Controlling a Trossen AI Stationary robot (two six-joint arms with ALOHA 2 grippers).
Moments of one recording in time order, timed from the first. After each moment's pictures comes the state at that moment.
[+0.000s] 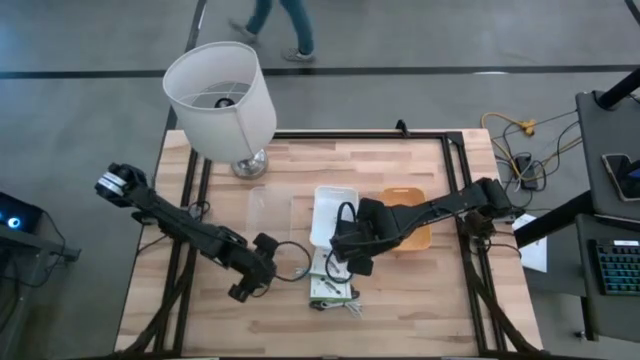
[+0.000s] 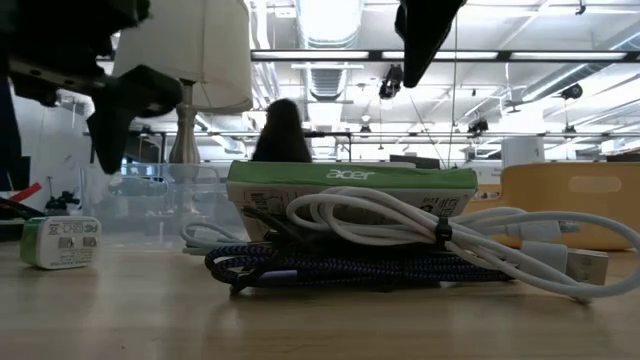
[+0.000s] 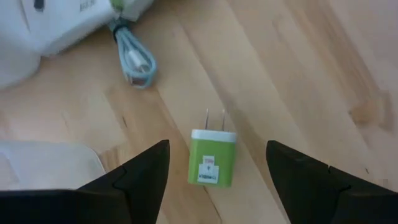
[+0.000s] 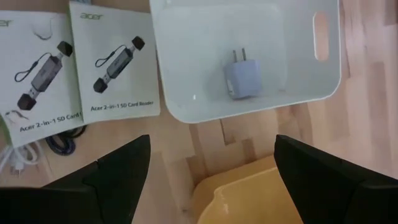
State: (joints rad) left arm -0.49 1.40 0.84 -0.52 -0.02 -0.03; right arm 0.29 1.90 1.79 -1.34 0.31 0.51
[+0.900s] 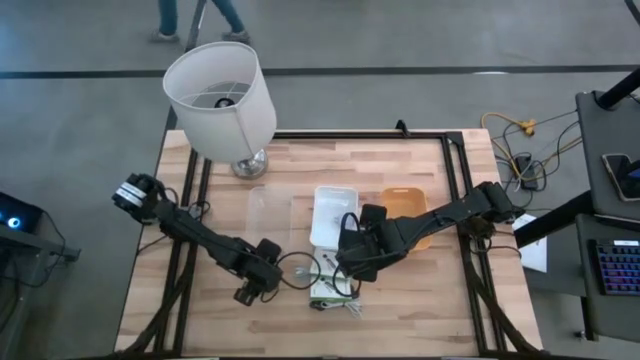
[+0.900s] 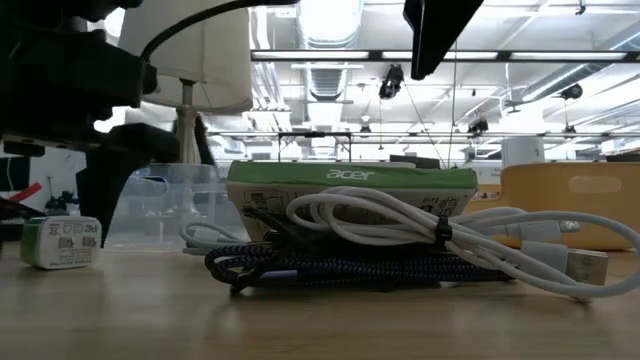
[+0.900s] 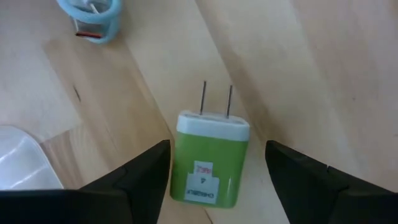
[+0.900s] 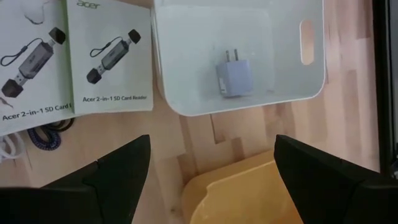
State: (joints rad) left arm -0.50 1.59 0.85 -0.51 0.00 -0.07; right arm 0.36 1.90 1.78 -1.36 0.40 0.52
